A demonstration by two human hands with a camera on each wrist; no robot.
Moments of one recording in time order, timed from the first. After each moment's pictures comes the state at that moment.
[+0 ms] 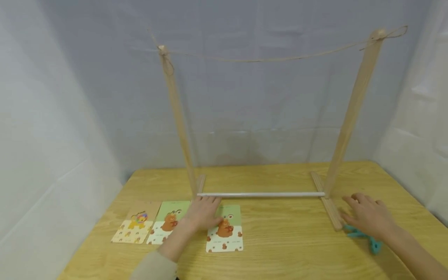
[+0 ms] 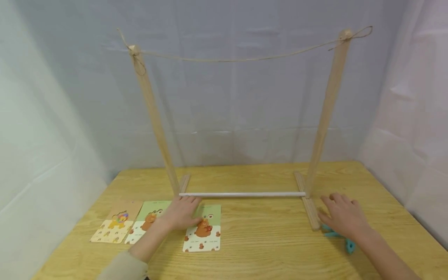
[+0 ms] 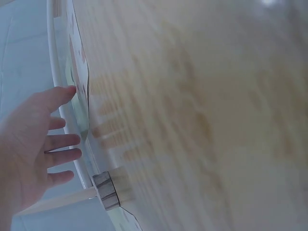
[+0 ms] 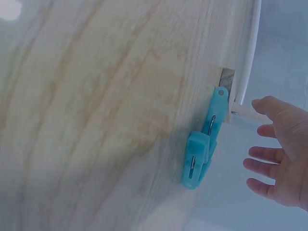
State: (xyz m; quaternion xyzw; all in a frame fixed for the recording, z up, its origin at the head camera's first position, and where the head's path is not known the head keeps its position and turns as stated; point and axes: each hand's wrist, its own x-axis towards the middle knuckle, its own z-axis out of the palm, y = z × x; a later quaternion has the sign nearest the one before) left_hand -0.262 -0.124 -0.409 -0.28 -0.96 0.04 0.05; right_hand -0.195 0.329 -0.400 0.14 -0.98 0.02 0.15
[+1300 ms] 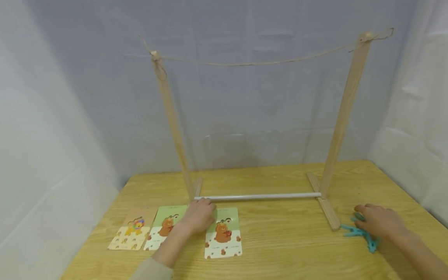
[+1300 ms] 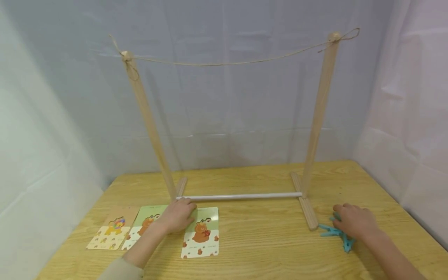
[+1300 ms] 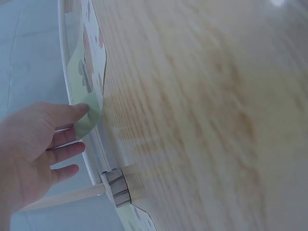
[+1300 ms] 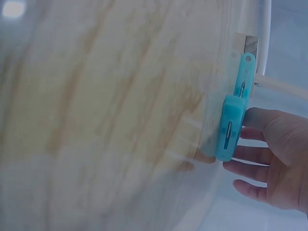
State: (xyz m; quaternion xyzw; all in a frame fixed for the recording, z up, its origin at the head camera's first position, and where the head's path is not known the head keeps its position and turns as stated) left_hand -0.259 -0.125 -0.403 -0.29 -0.96 0.01 0.07; right_hand -0.200 0.371 -0.413 0.11 -0.99 0.02 0.02
